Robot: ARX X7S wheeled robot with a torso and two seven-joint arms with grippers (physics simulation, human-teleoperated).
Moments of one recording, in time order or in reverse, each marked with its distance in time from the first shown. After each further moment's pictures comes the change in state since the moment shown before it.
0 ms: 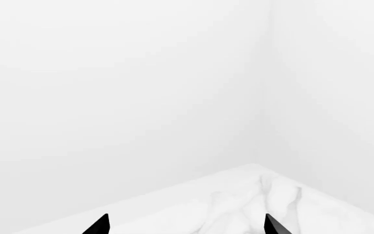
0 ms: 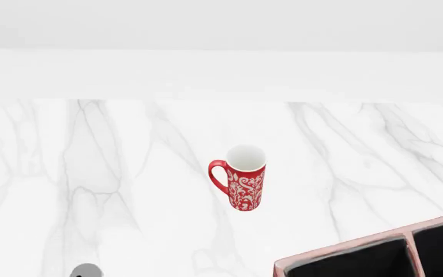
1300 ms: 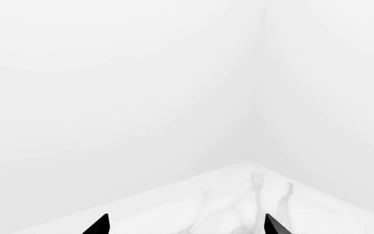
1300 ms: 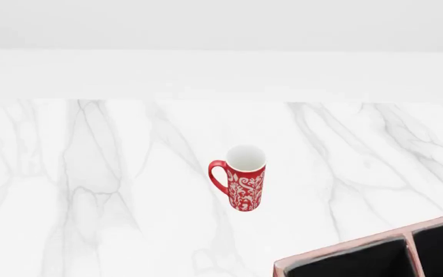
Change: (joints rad) left arm 0.011 0.020 0.047 -0.009 0.006 0.039 -0.008; right arm -0.077 0.048 -0.316 0.185 -0.262 -0.169 -0.089
